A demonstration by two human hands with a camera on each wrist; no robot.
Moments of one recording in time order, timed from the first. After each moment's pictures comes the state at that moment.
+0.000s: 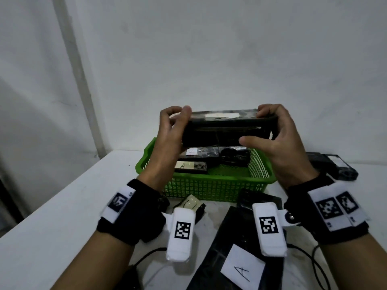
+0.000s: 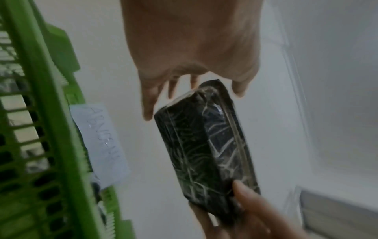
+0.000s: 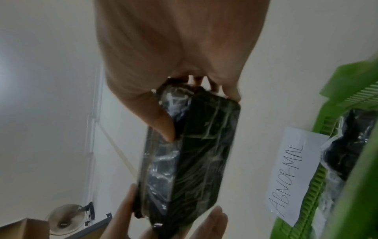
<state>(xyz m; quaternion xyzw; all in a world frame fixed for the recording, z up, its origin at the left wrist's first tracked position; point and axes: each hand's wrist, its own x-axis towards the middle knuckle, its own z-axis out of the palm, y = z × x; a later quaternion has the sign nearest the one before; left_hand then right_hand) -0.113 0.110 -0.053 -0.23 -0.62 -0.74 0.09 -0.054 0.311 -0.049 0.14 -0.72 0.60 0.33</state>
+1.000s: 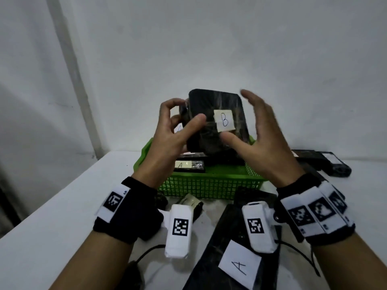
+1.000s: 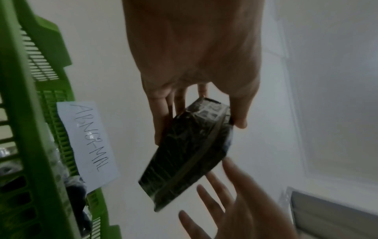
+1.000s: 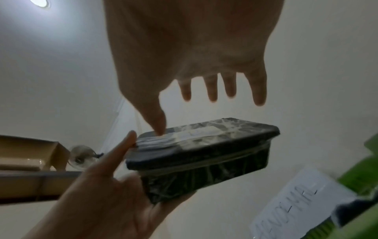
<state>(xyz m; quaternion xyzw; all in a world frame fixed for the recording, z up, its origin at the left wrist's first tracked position) -0.099 0.110 -0.041 -0.28 -0.59 -0.75 0.04 -0.046 0.295 -0.045 0.10 -0.85 0.37 0.35</state>
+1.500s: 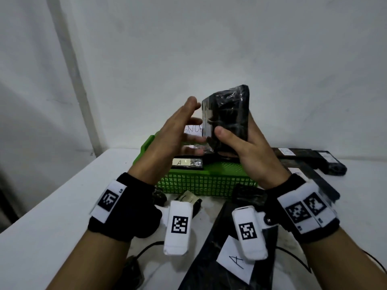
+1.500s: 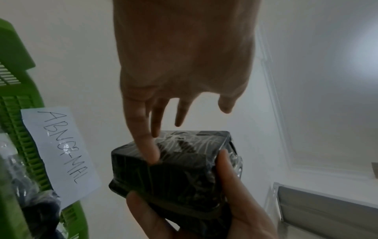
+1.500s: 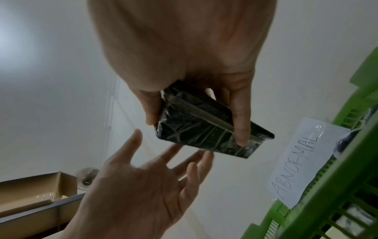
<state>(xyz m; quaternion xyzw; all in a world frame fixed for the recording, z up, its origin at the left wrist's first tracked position) -0.088 0.109 -0.028 -0.26 -0.67 -0.69 -0.03 -0.046 0.275 -0.052 0.15 -0.76 0.59 0.24</state>
